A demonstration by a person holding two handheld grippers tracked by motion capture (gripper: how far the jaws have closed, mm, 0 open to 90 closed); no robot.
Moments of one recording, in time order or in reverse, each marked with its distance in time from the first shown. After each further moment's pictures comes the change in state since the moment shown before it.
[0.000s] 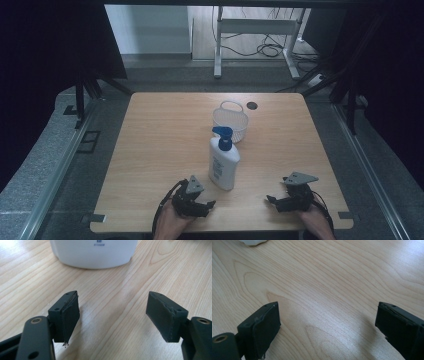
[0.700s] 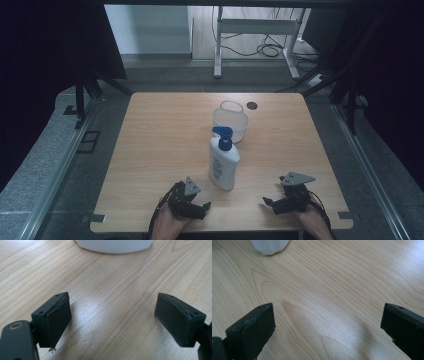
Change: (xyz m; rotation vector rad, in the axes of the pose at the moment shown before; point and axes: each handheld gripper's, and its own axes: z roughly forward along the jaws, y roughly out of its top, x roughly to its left) left arm 0.004 -0.010 0.000 0.031 0.099 -0.013; right arm 0.011 0.009 0.000 -0.023 0.039 -0.022
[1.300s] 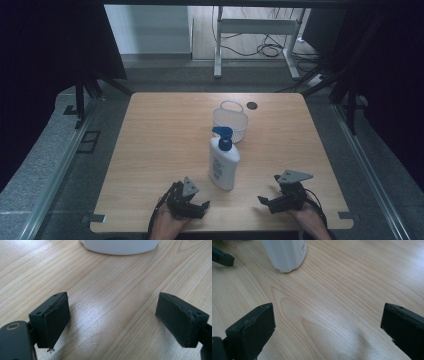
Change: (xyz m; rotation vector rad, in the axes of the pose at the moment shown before) left arm 0.003 -0.004 0.001 -0.030 0.017 0.010; right arm 0.010 0.017 -0.002 -0.034 0.060 0.021
